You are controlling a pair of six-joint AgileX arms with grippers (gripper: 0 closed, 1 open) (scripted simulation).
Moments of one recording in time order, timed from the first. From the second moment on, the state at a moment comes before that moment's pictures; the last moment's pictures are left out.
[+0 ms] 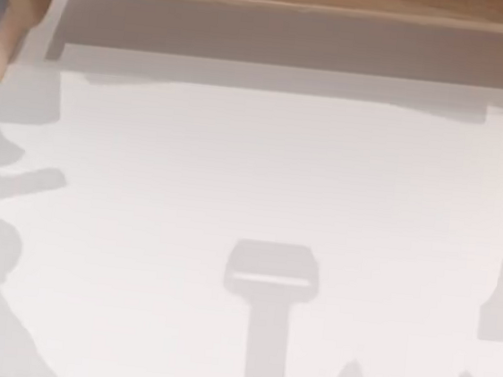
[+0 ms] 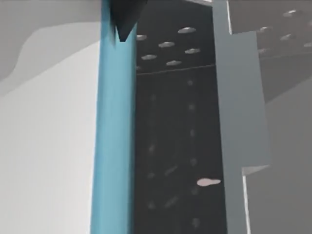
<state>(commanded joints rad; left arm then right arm) 0.51 1.91 0.96 0.63 0.53 1.74 0.00 0.00 0.00 0.00 0.00 0.00</state>
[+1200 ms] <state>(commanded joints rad) 0.47 1.99 1.05 0.62 0.50 1.73 0.00 0.00 0.00 0.00 0.00 0.00</state>
